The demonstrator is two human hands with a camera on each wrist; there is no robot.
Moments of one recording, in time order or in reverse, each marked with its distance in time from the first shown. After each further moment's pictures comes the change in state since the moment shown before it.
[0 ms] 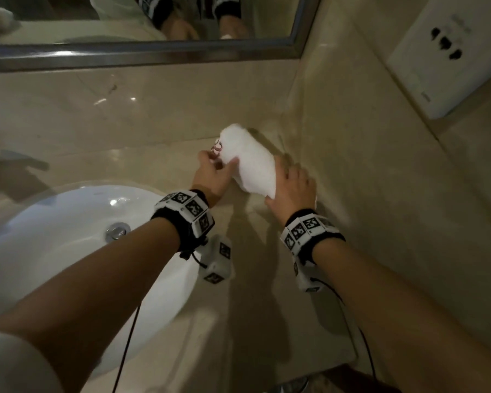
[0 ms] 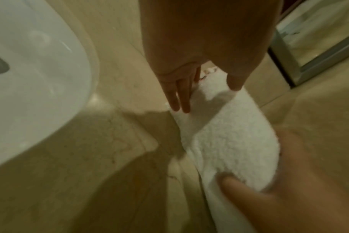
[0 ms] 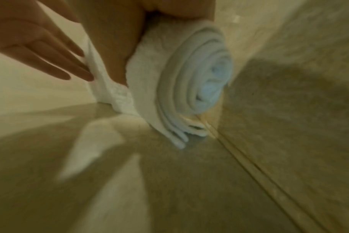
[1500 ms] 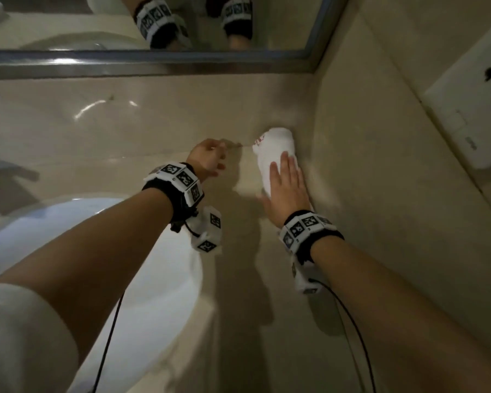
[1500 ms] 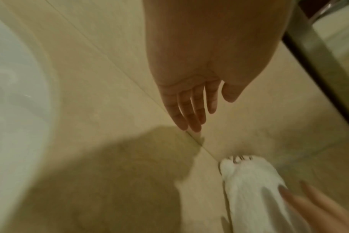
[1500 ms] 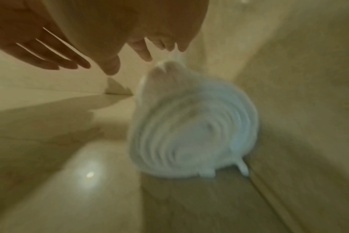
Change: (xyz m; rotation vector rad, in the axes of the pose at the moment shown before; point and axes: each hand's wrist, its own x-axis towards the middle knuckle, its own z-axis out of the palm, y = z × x) left_hand 0.087 0.023 -0.020 -0.073 -0.104 -0.034; right_hand 0.048 -0.014 0.006 -0.065 -0.065 -0.112
